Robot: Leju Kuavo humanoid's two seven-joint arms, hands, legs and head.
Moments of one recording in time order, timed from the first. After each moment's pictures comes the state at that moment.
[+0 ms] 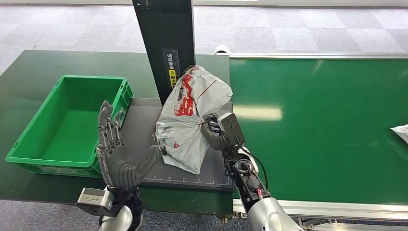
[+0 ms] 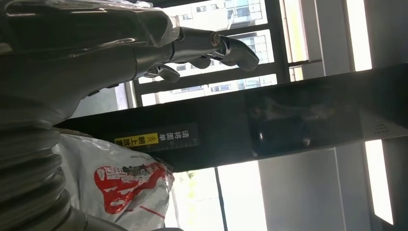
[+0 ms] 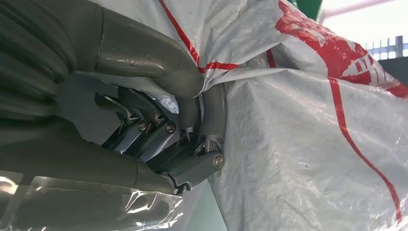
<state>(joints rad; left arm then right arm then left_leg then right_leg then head) -0.09 -0.12 -0.41 -1.55 -0.15 0.56 -0.70 -0.60 0.34 0.06 -0.54 0.36 0.18 -0.43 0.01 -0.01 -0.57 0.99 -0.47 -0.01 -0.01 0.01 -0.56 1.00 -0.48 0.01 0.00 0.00</state>
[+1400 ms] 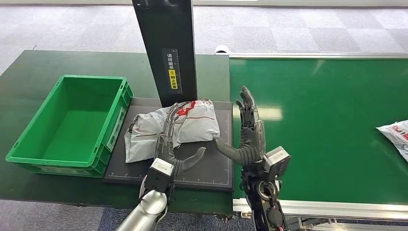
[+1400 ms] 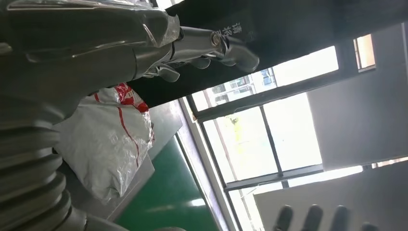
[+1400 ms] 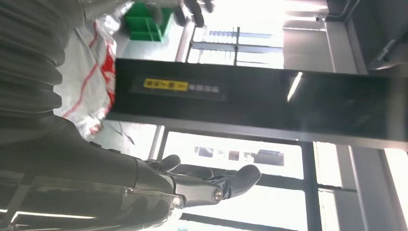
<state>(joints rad) -0.31 -0.22 -0.47 -1.05 -0.19 0.47 -0.70 -0.22 0.31 0.15 -1.35 0.25 0.23 -0.64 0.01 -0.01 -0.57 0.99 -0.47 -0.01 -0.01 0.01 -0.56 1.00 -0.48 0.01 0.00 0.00</state>
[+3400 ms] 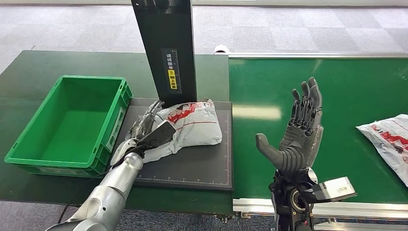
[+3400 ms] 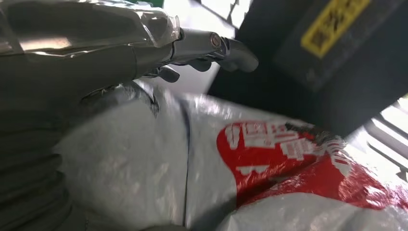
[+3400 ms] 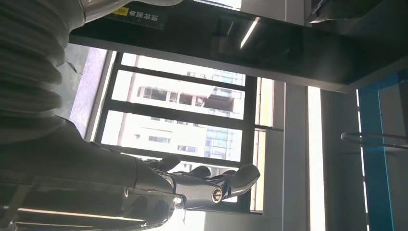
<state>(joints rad) -0.70 -0.24 0.32 -0.44 -1.15 0.21 -0.54 -0.15 0.30 0.03 -1.66 0.24 0.21 -0.70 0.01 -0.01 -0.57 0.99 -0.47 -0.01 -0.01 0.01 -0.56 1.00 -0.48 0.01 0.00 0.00</state>
